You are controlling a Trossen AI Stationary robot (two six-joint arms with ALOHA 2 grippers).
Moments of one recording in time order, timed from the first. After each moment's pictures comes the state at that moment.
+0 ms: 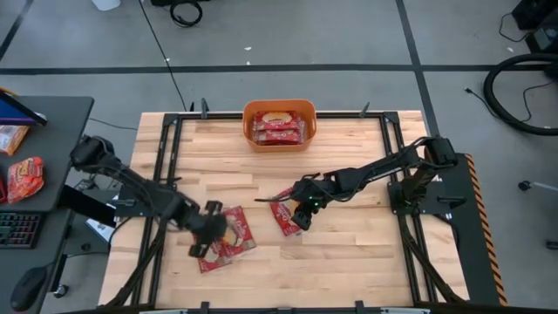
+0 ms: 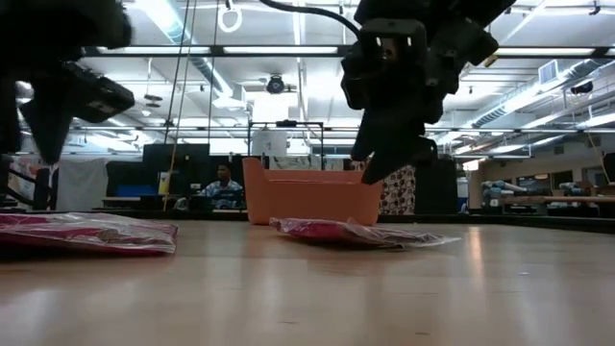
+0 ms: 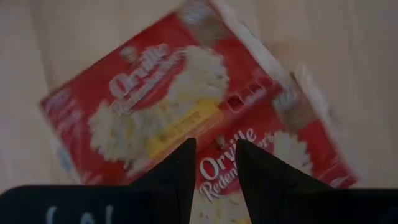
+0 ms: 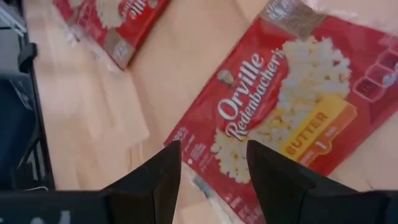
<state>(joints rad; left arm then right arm) -0.54 1.28 0.72 -0.56 -0.08 -0.30 0.12 1.69 0.98 -0.19 -0.15 0.71</state>
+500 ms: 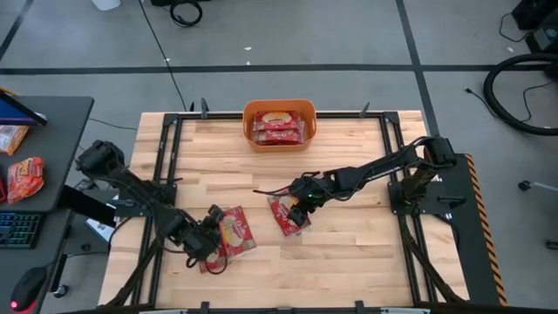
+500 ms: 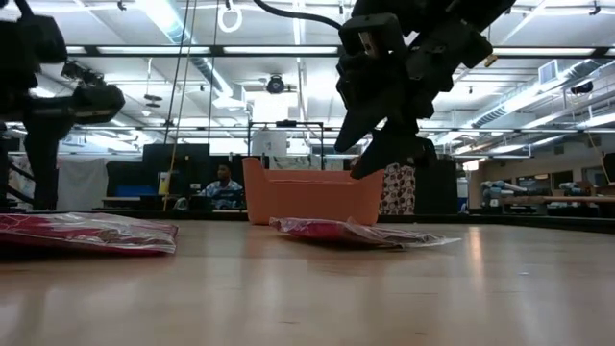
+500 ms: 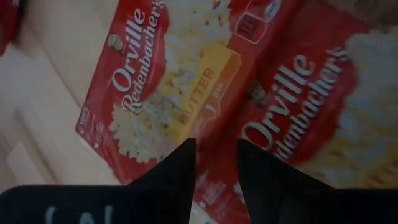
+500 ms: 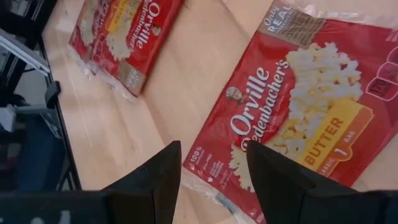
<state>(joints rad) -0.71 1.42 0.66 -0.54 -0.38 0.03 0.10 1.70 0.98 -0.12 -0.16 0.87</state>
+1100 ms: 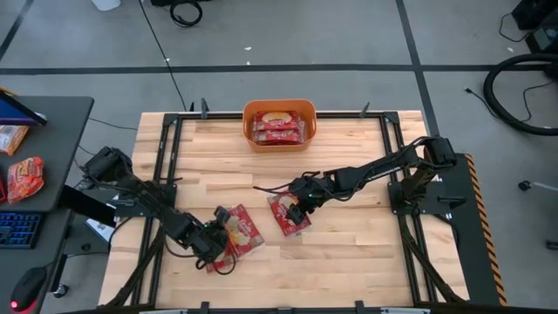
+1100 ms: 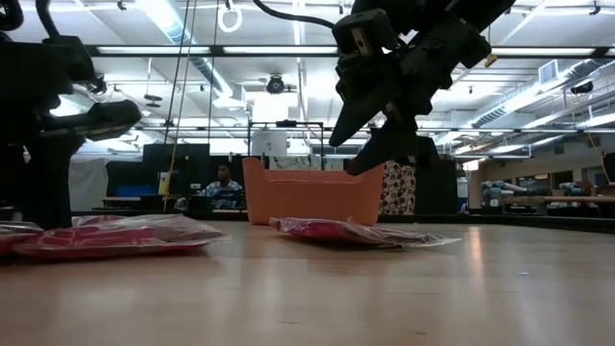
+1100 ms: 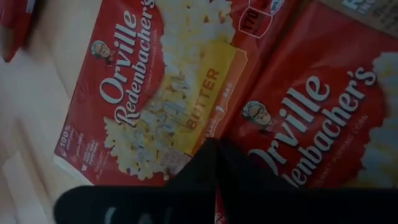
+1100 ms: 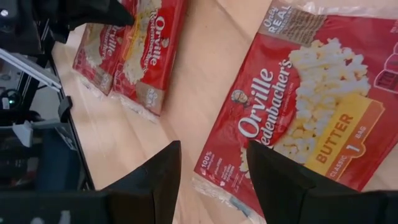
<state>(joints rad) -0.68 1.54 0.66 -0.41 -0.42 -0.02 0.10 1.70 0.98 -0.10 -0.16 0.95</state>
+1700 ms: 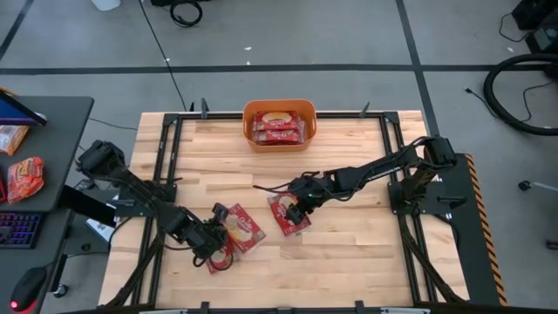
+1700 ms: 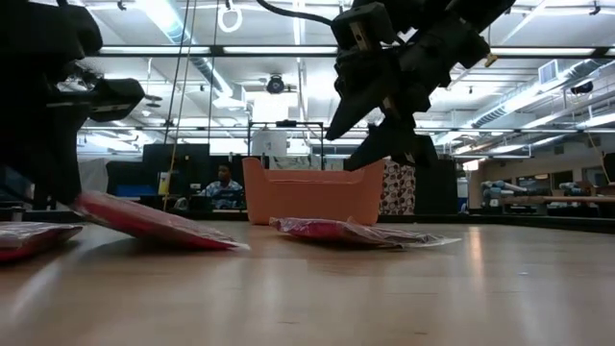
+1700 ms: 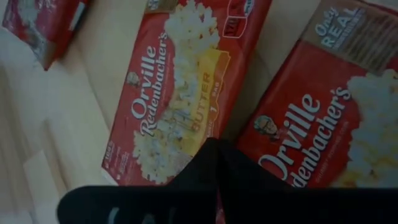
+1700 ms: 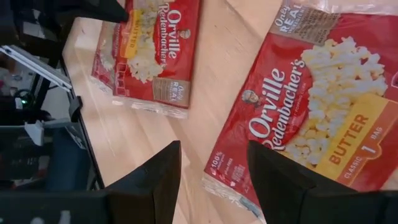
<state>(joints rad) -0.67 1.42 0.66 -0.41 -0.43 -0.01 0.10 1.70 0.98 -0.07 -0.18 0.97</state>
